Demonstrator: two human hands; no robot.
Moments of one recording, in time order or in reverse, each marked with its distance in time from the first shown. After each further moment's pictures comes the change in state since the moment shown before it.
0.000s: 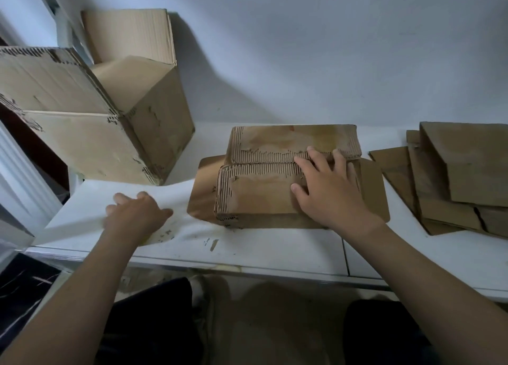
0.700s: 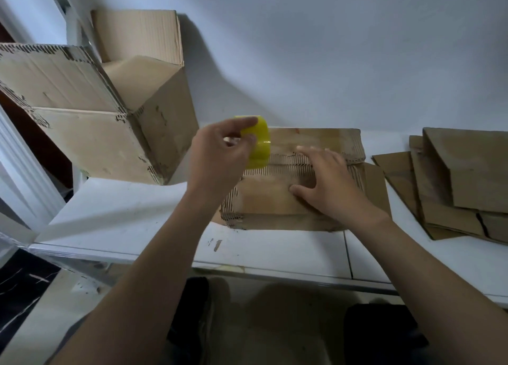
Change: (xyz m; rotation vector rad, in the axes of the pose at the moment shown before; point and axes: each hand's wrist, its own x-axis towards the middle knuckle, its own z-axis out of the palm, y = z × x) left_hand -0.099 0.112 -0.074 -1.220 0.385 0.689; right_hand 0.011 0.001 -0.010 0.372 0.068 -0.062
